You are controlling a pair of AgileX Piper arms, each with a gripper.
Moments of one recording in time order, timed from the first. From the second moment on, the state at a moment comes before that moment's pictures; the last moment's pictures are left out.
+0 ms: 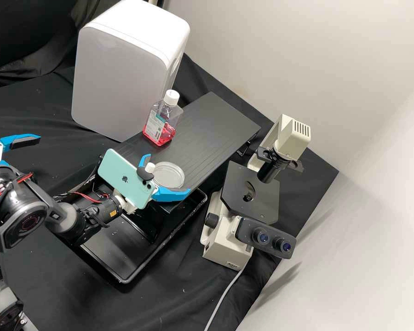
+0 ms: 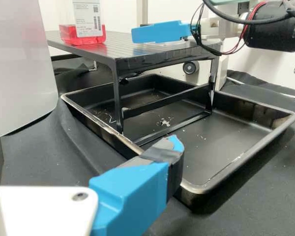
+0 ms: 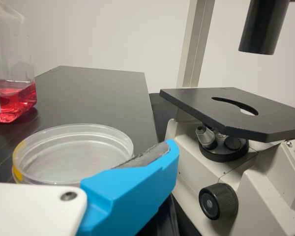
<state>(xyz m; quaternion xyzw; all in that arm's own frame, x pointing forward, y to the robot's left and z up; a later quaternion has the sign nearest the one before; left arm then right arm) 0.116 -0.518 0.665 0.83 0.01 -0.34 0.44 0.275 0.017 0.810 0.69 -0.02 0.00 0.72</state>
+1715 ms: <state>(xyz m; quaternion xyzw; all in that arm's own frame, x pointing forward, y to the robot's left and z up) 0.114 -0.516 0.660 0.83 0.01 -0.35 0.43 0.275 0.017 0.810 0.69 -0.02 0.00 0.72</state>
